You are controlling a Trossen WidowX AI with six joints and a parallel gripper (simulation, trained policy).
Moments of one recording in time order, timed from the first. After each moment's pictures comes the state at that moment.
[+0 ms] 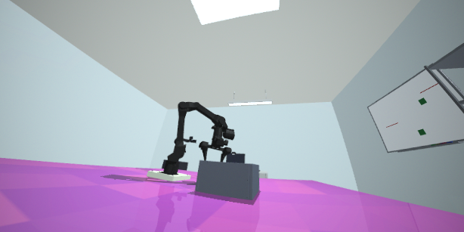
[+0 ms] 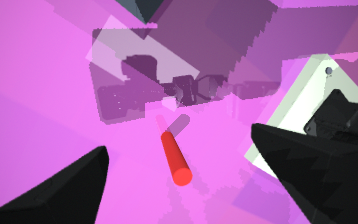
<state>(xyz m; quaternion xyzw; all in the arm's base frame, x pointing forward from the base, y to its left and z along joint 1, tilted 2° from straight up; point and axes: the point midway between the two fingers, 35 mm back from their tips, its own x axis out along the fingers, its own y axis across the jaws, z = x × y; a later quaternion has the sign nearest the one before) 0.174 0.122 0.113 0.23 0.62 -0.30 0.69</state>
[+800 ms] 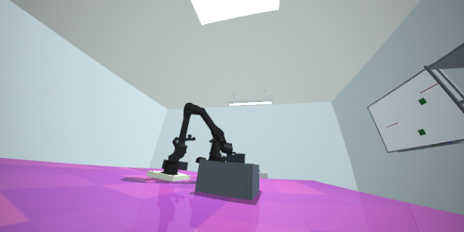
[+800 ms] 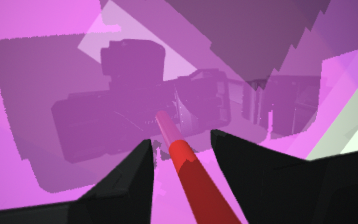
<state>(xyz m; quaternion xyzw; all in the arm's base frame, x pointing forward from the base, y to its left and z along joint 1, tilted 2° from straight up) 0.162 0.140 0.030 0.21 0.63 -0.28 0.69</state>
